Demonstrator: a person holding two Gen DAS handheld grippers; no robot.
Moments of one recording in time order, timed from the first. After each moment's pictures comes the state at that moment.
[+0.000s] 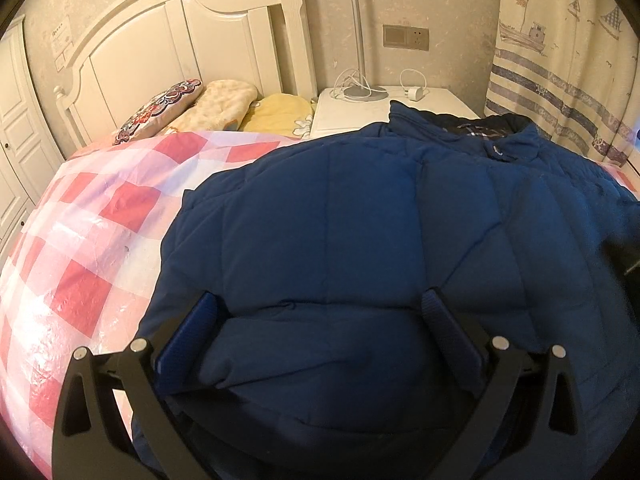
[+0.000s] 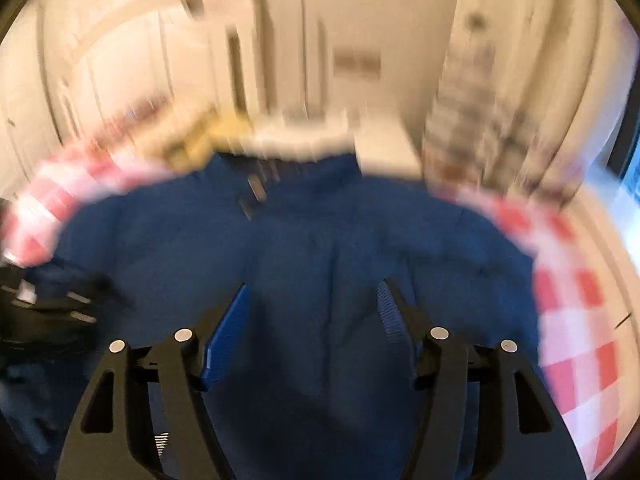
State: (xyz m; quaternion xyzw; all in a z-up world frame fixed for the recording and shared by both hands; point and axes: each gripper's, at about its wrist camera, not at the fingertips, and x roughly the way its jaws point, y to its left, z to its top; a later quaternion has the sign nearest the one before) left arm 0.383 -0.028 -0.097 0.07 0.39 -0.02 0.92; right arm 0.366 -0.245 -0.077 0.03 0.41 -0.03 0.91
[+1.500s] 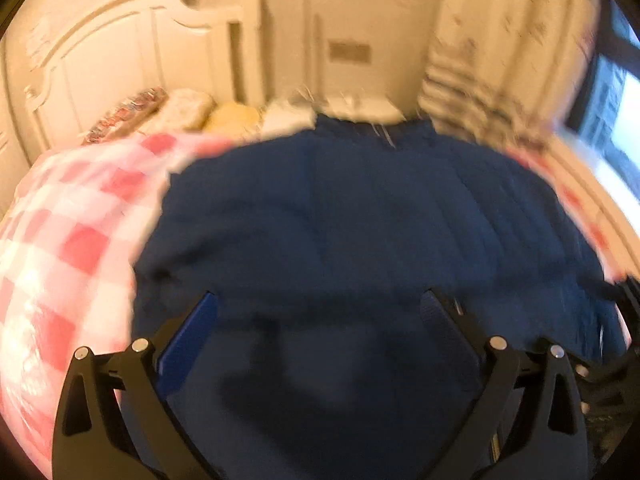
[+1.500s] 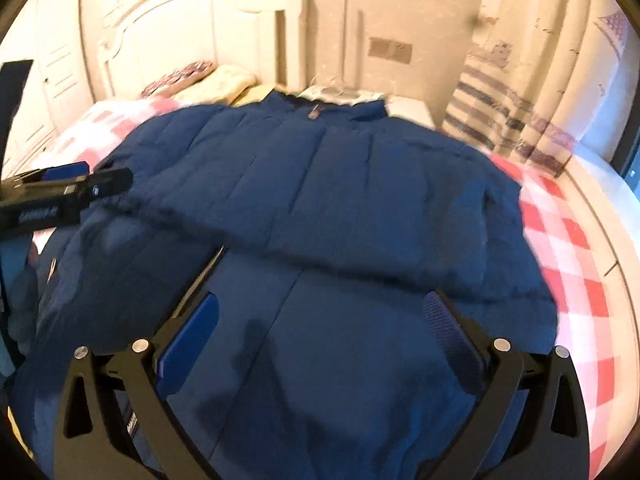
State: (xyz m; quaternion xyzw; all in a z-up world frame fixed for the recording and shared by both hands) left arm 0.270 -0.044 -0.070 0.06 0.40 -0.12 0.90; right arm 0.225 -0.210 -0.073 -0.02 0.43 0.02 0.90
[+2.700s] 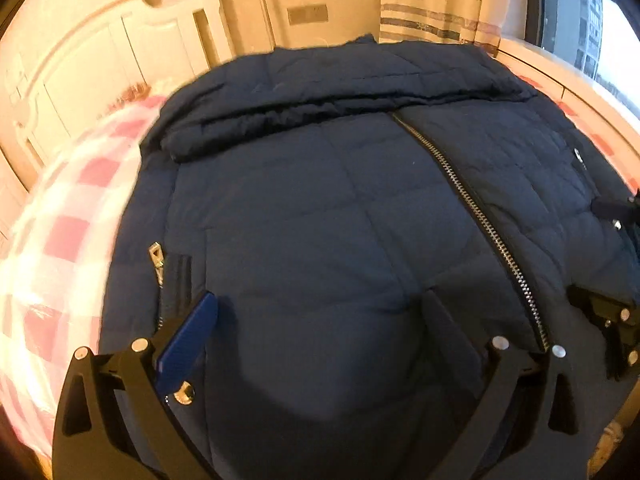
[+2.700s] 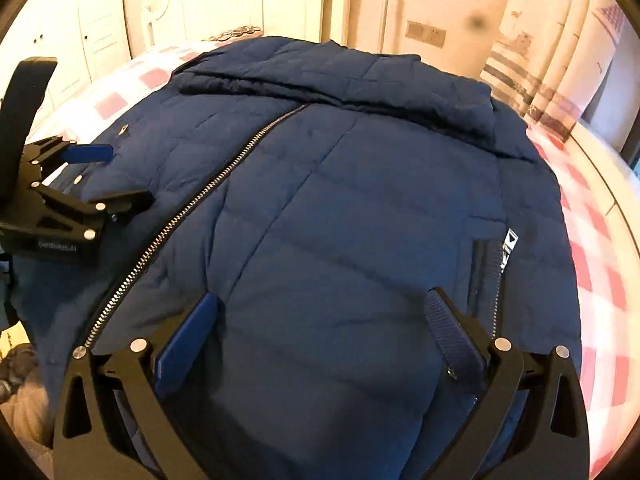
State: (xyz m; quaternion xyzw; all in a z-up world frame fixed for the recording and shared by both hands) left arm 0.141 -0.031 -0.107 0.13 0.42 -0.15 0.88; right arm 0.091 -0.198 -0.092 -0.05 0.43 0.07 0.90
